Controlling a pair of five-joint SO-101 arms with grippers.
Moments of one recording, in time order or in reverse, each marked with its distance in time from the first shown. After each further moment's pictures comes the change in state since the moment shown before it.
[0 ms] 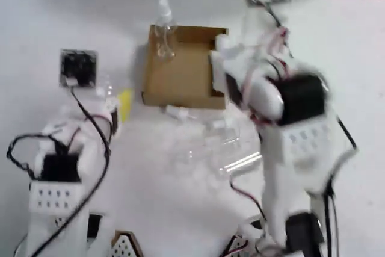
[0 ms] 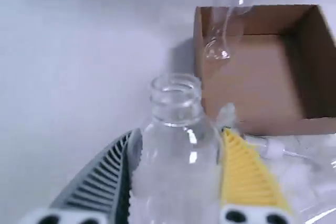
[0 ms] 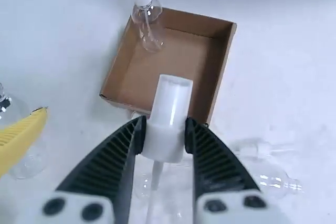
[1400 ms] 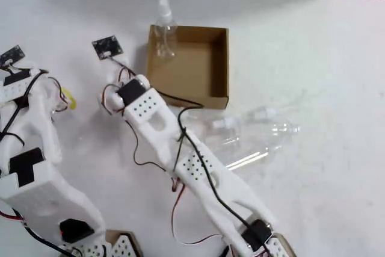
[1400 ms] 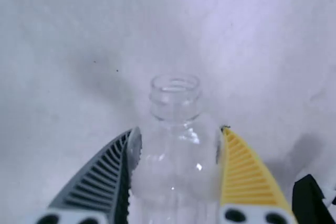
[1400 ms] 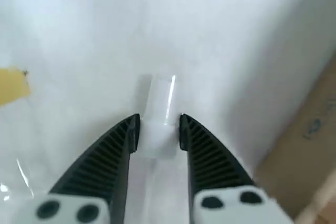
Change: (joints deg) left arm -28.2 77.5 -44.9 11.5 17.6; right arm -27.5 100.0 -66.1 -15.8 -11.4
